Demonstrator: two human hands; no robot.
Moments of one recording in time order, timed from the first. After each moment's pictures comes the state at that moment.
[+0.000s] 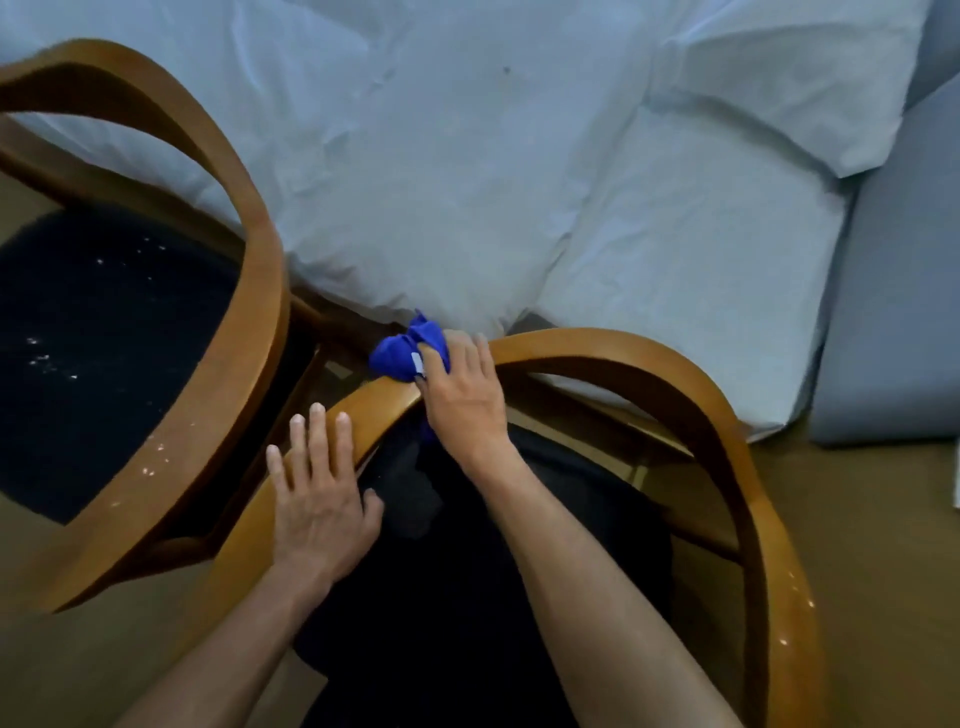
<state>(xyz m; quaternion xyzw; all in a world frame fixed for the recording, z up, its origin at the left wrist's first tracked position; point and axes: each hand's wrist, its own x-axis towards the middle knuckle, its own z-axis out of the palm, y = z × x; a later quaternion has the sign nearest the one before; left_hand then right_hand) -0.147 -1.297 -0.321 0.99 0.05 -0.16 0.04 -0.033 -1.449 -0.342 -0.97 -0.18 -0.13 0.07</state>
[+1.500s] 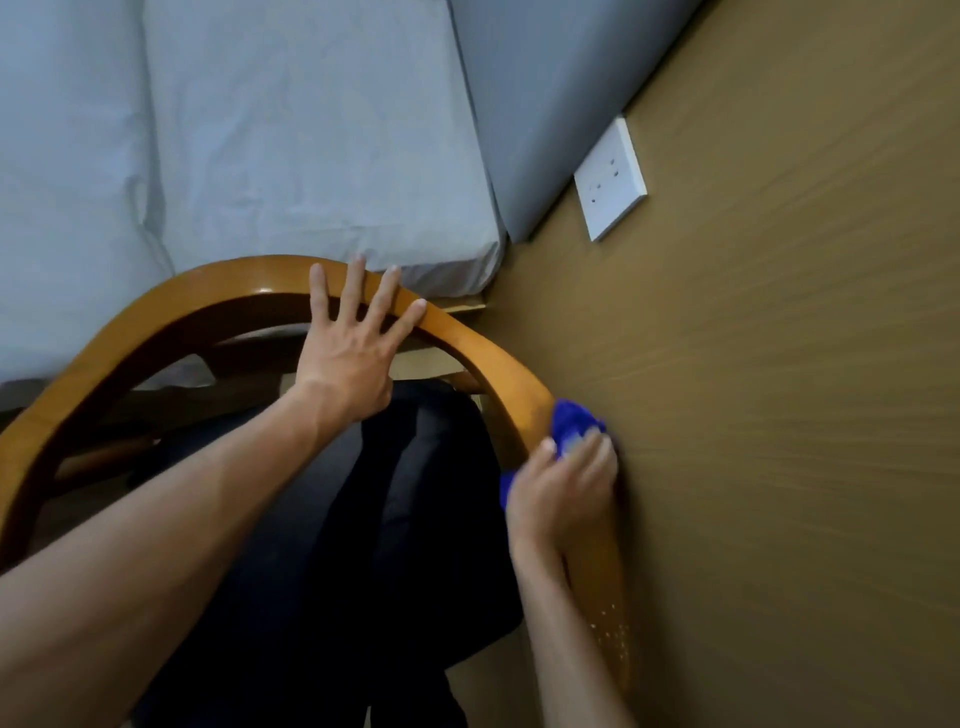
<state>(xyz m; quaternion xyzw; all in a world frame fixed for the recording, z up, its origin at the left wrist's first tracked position) -0.059 -1.620 -0.287 0.85 -0.49 -0.09 -0.16 -0.278 -1.702 -0.314 -0.78 0.61 -0.12 0.11</state>
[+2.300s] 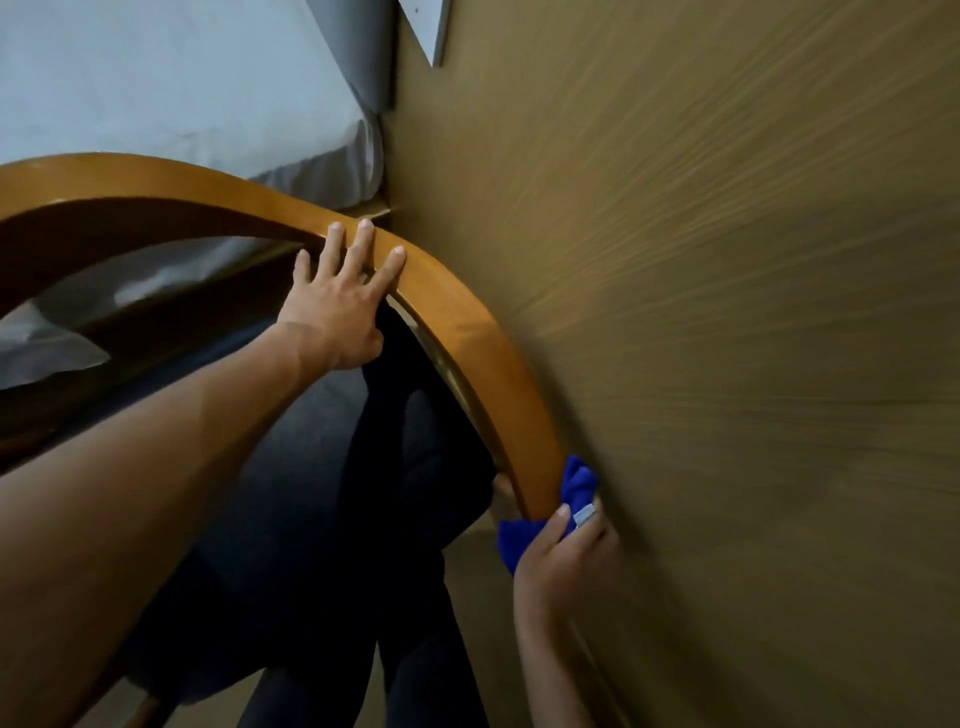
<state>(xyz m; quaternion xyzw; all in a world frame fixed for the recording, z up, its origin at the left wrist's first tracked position) -0.149 -1.671 -0.298 0.79 -0.55 -0.24 -0.08 -0.466 -1.618 -0.316 -0.60 0.77 -0.12 0.15</state>
